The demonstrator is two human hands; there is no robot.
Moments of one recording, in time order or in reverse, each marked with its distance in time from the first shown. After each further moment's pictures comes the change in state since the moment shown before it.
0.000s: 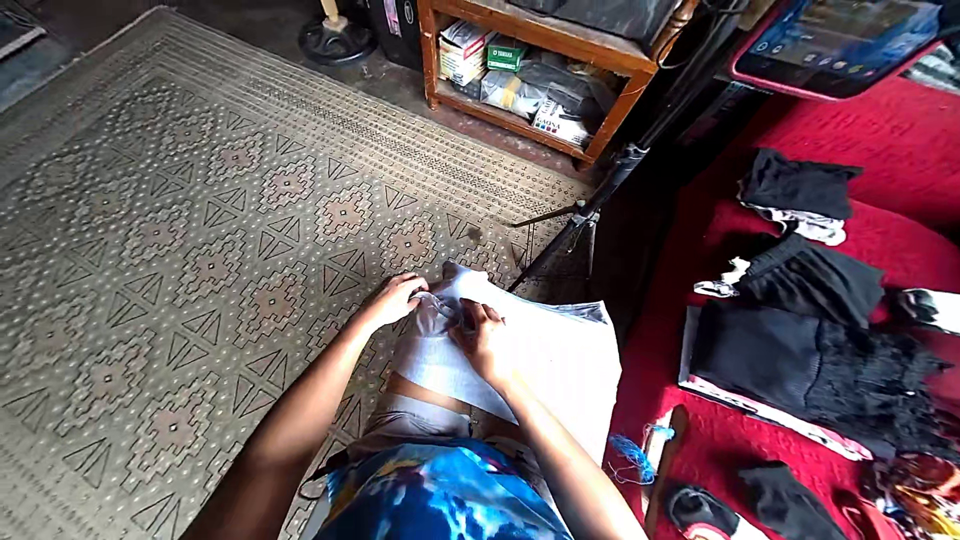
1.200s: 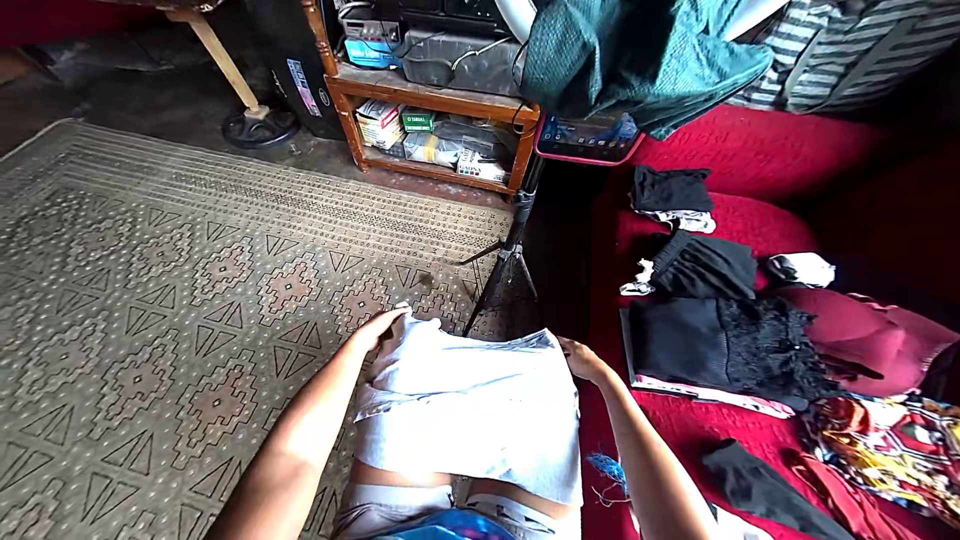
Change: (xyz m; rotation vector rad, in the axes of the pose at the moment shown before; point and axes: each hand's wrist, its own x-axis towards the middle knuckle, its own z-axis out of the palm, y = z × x) left_hand 0.127 -0.001 0.037 -0.850 -0.107 -0.597; right_hand -0.008 0.277 -0.111 0.118 -0.127 0.362
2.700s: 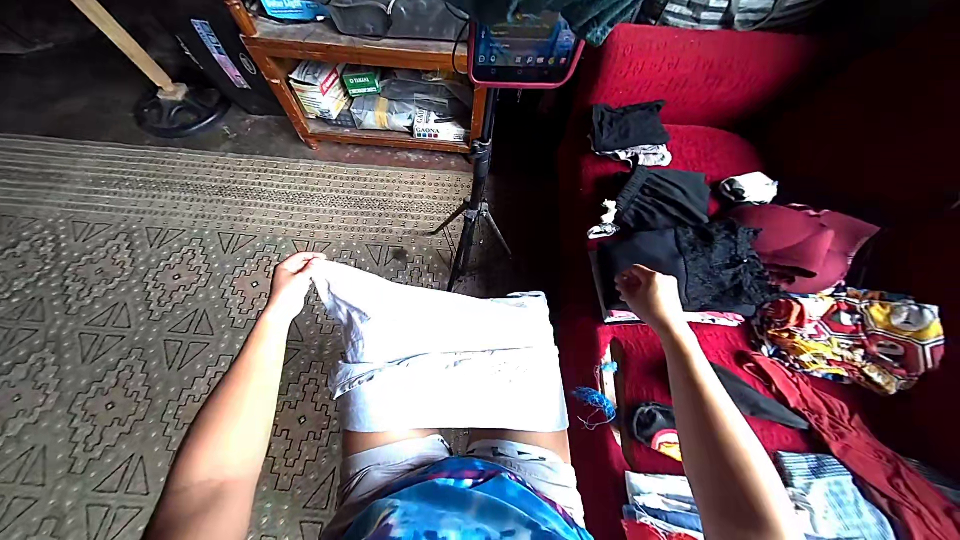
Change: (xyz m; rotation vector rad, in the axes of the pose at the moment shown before) left_hand -0.039 0.046 -0.082 0.118 0.292 0.557; right_hand -0.118 0.018 -0.078 -0.073 0.710 0.066
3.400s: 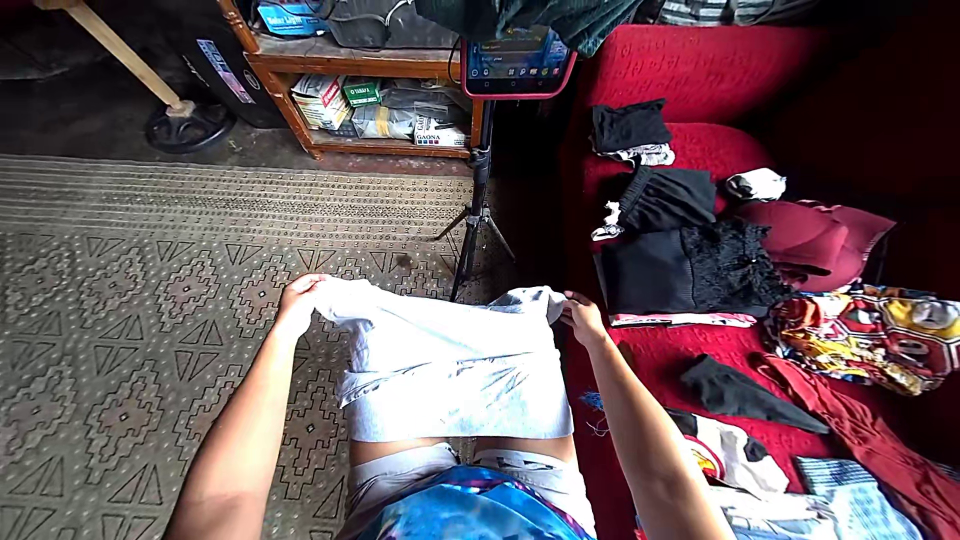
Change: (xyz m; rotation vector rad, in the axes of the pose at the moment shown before) left_hand 0.005 -0.025 -0.001 -0.069 0.006 -0.095; right_hand 0.010 -0.010 0.144 1.030 -0.044 0.632
